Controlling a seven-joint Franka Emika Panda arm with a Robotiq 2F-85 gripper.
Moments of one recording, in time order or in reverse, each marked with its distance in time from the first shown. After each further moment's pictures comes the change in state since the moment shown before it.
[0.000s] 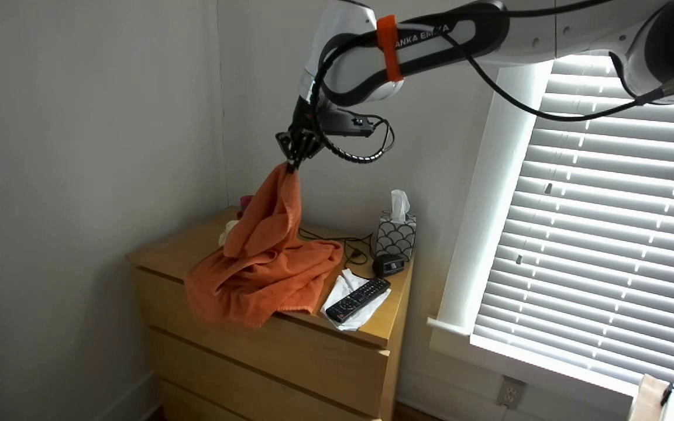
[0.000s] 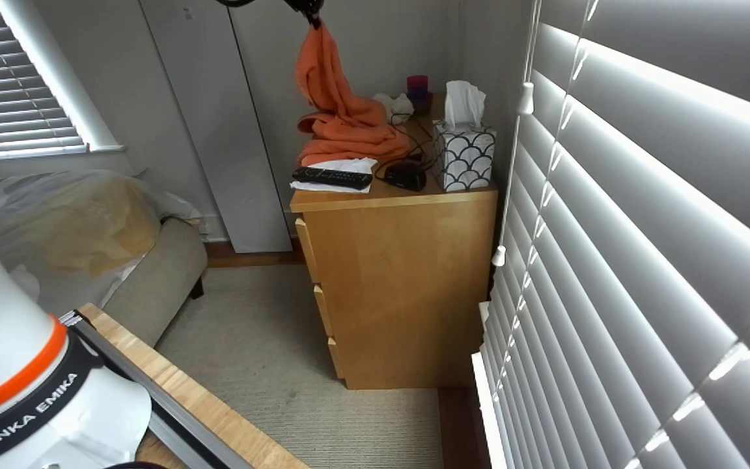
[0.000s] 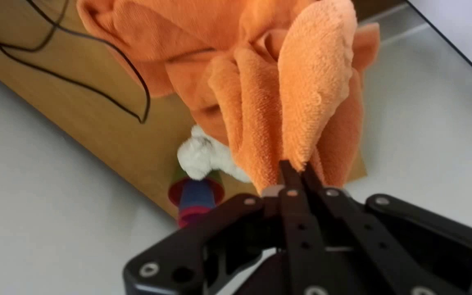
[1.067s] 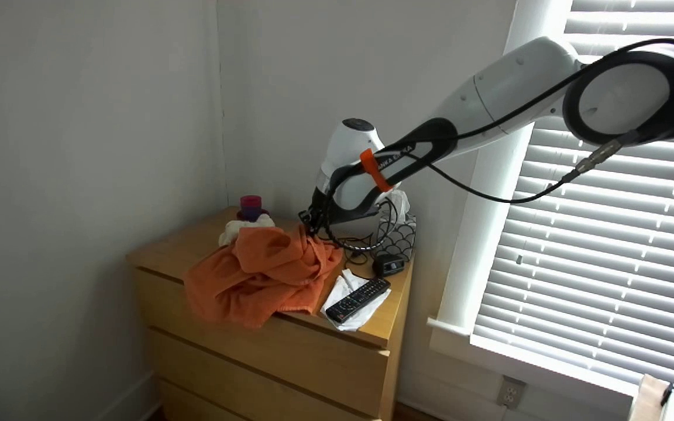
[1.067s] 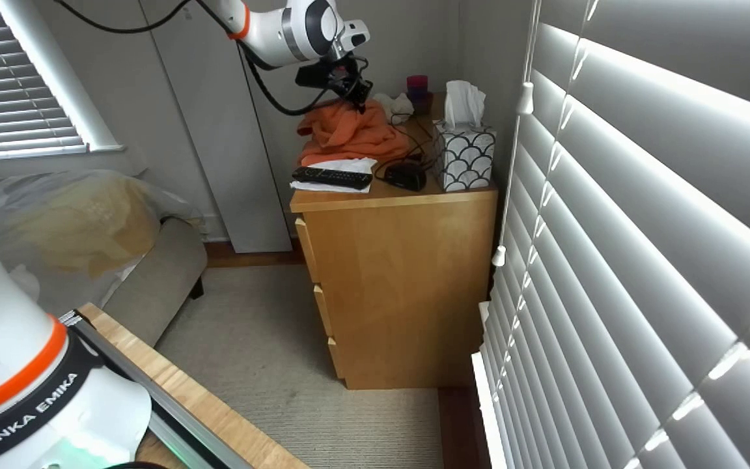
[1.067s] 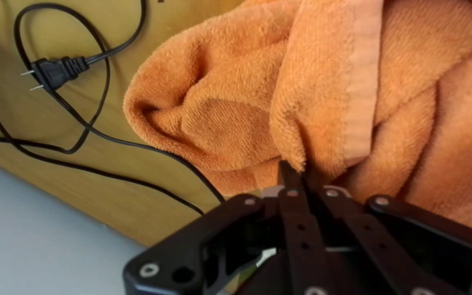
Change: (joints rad) arm 0.022 0.227 -0.173 -0.151 0.003 0.390 0.024
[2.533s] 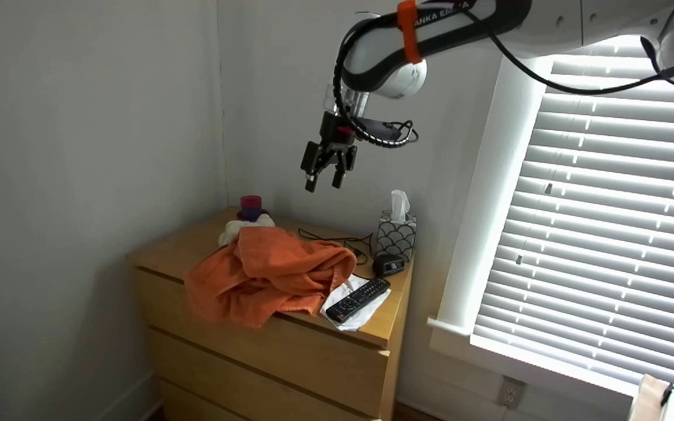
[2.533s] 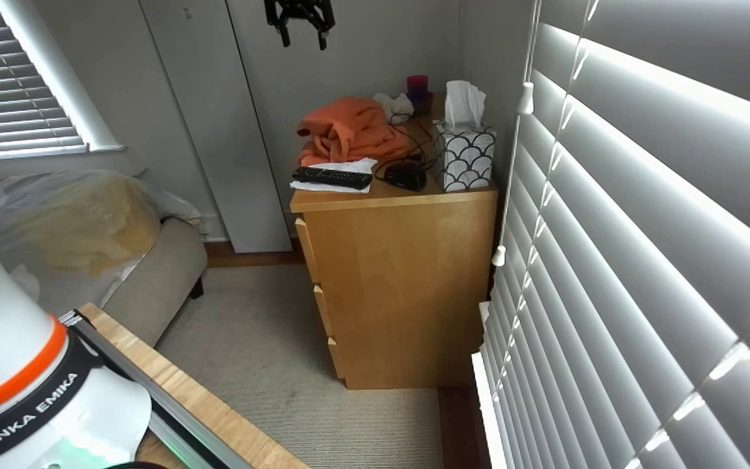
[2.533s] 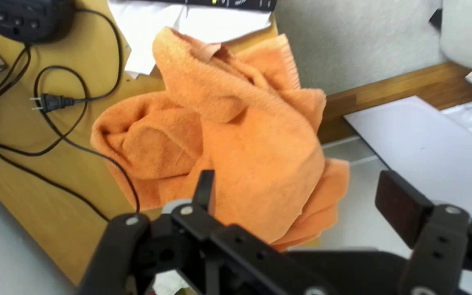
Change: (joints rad) arm -0.064 -0.327 0.158 0.022 0.213 -0.638 -0.351
